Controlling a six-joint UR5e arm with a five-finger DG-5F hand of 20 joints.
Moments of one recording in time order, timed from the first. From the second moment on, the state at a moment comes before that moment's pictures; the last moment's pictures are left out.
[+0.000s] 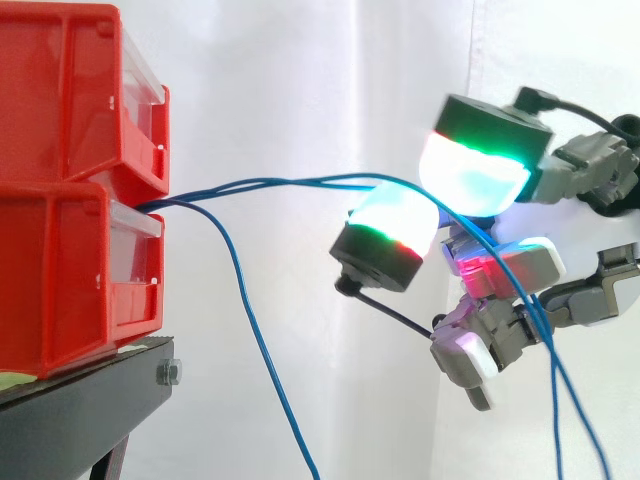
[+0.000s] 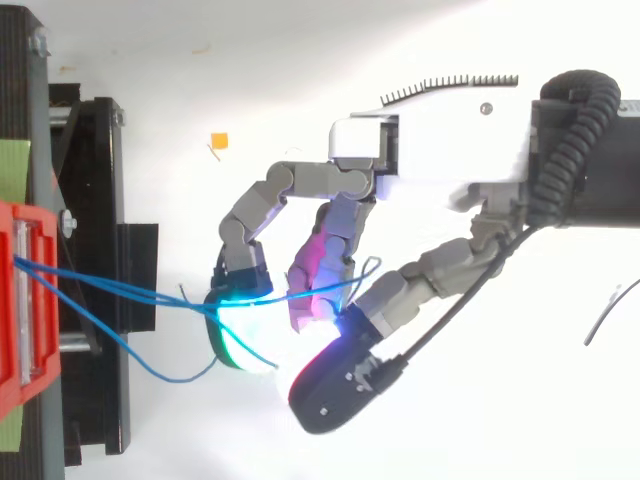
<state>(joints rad) 0.09 -2.23 -1.12 -3.16 -1.49 -0.11</state>
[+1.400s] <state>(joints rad) 0.09 -2.23 -1.12 -3.16 -1.49 -0.11</state>
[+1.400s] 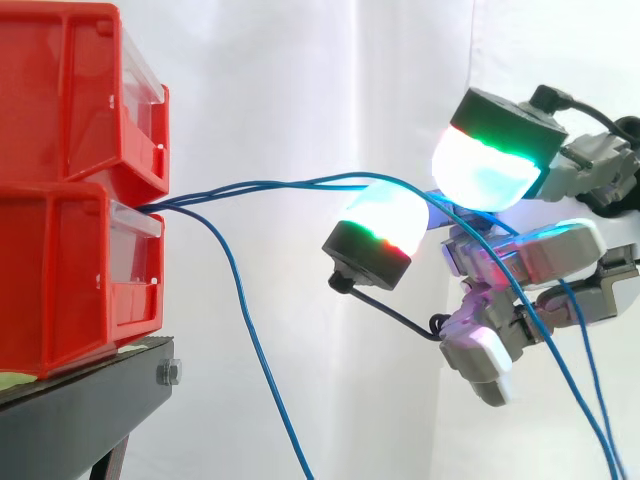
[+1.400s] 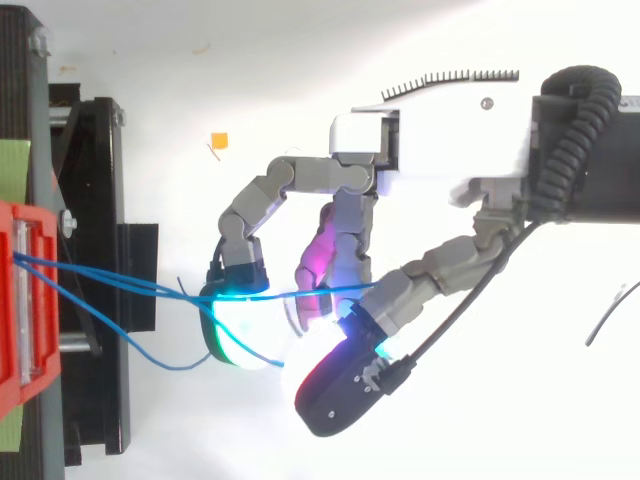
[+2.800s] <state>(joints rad) 0.09 -2.21 -1.12 -3.20 -1.50 -0.15</state>
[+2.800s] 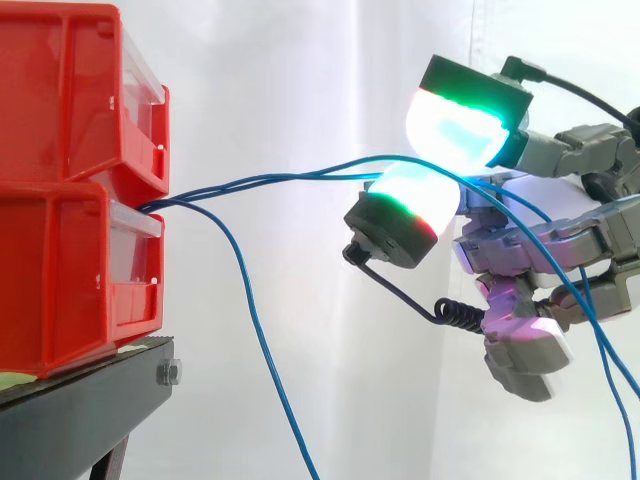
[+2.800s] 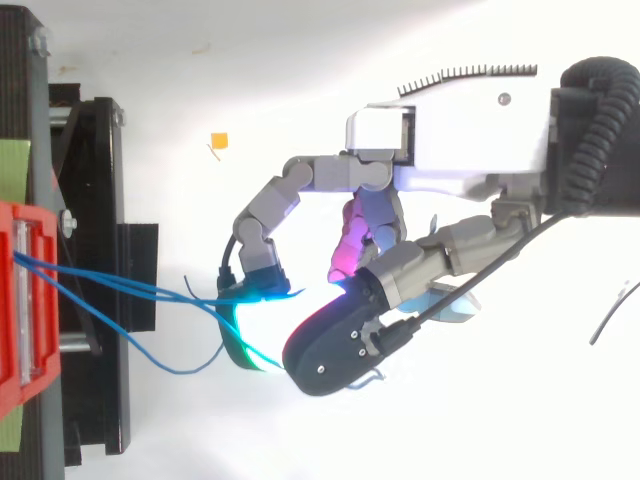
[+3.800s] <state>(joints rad) 0.08 -2.21 -1.12 -3.20 -1.50 -0.15</state>
